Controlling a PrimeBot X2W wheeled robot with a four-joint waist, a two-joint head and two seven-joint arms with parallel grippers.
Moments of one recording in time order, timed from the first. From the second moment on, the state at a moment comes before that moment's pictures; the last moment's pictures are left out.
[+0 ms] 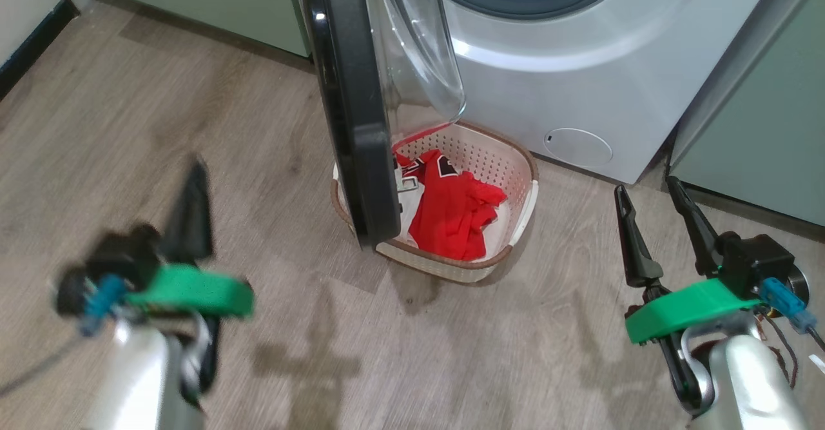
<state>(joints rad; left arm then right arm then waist) -0.17 0.10 -0.09 0.13 -0.23 0.04 -0.25 -0.11 -0.05 -0.02 0.15 0.13 0.13 -0.19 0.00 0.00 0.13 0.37</state>
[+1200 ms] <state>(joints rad) -0.25 0.06 -0.67 -0.11 -0.33 -0.02 -0.10 -0.11 -0.05 0.00 0.16 0.13 0.13 -0.19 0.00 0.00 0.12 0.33</state>
